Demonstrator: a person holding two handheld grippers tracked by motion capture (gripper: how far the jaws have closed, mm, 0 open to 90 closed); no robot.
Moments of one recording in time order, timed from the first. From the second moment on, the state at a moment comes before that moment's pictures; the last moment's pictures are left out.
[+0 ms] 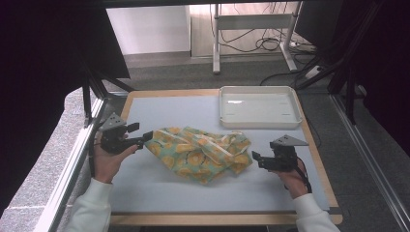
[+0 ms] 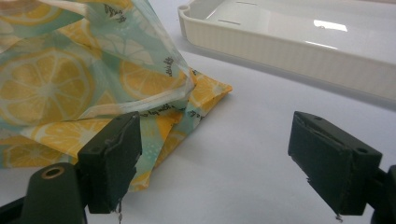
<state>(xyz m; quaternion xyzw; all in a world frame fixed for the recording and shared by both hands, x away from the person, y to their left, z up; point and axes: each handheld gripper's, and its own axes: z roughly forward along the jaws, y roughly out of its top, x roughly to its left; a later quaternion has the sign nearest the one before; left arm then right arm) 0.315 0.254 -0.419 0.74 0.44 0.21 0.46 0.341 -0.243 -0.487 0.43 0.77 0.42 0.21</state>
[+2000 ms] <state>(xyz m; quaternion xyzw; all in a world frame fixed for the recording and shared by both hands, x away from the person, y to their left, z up) 0.309 0.238 -0.461 0.79 0.41 0.17 0.42 0.329 -0.243 -0.460 0.41 0.77 0.43 0.23</state>
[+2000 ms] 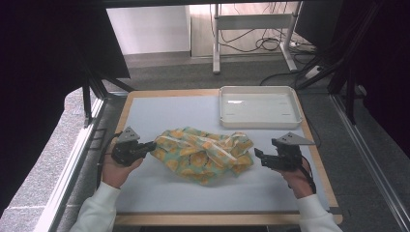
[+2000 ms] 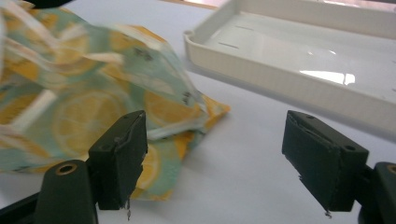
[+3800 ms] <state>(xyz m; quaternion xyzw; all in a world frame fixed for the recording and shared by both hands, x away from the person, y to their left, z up) 0.309 0.241 -0.461 0.79 0.41 0.16 0.43 0.315 -0.133 -0.450 0.26 0.85 0.44 0.13</state>
